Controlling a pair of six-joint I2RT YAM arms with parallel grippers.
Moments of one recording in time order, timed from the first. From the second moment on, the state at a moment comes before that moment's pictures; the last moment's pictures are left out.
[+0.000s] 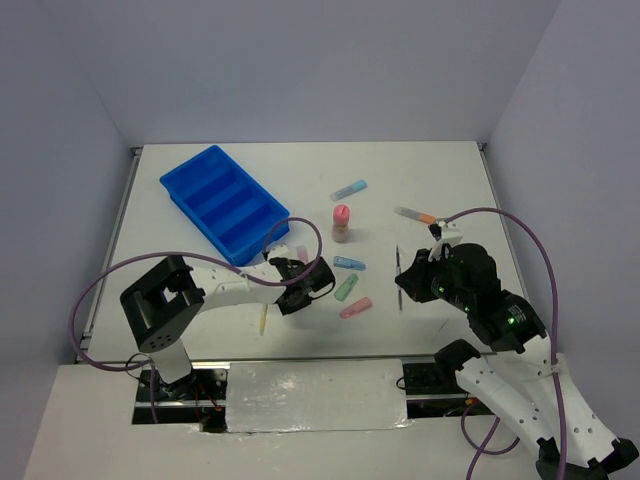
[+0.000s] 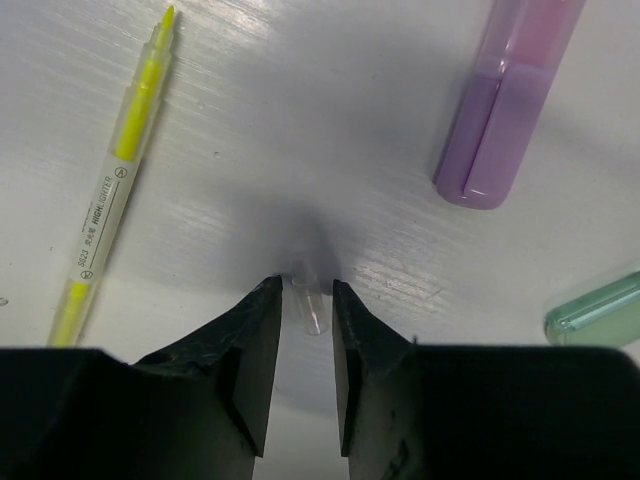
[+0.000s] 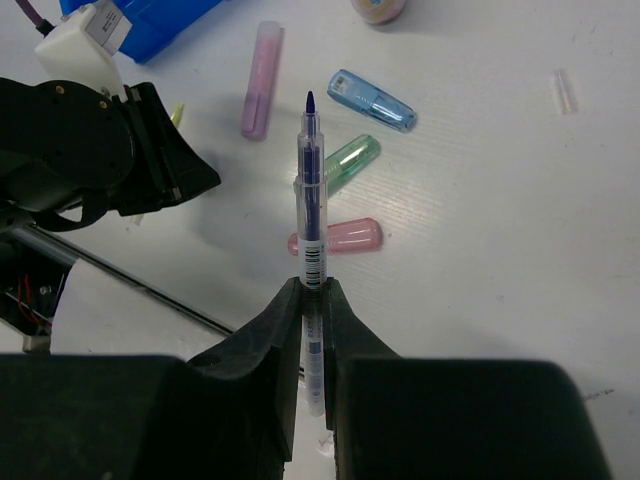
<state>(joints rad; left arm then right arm) -0.99 1.71 1.02 -0.70 -0.43 -1.44 0.48 0.56 0.79 -0.79 -0.09 0.38</state>
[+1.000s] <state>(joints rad) -1.11 1.27 0.91 -0.64 -0.54 -1.26 0.54 0.47 0.58 -0.54 -0.32 0.43</state>
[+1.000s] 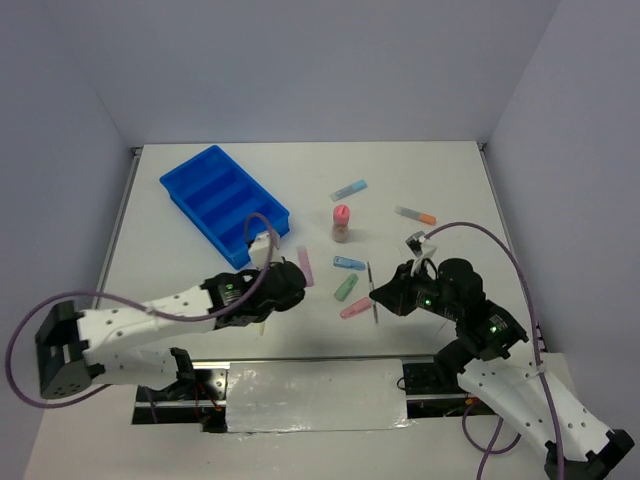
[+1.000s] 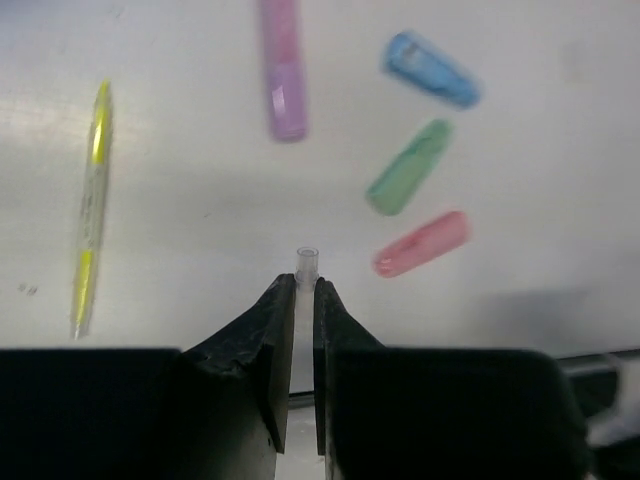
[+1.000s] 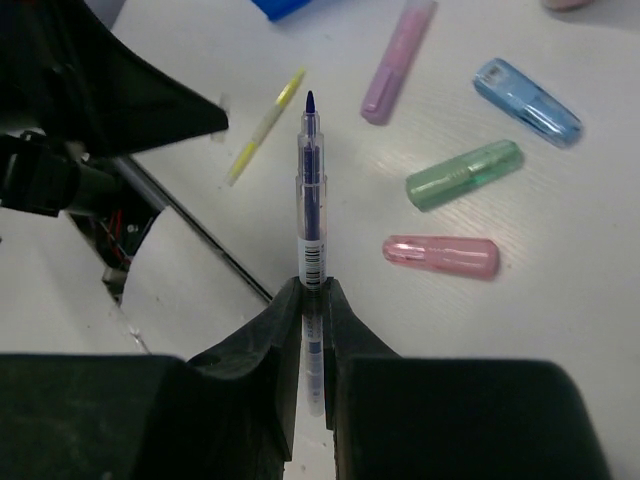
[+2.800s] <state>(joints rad) -1.11 0.59 0.58 0.20 -0.30 -0.55 1.44 0.90 0.62 0.21 0.47 0.53</state>
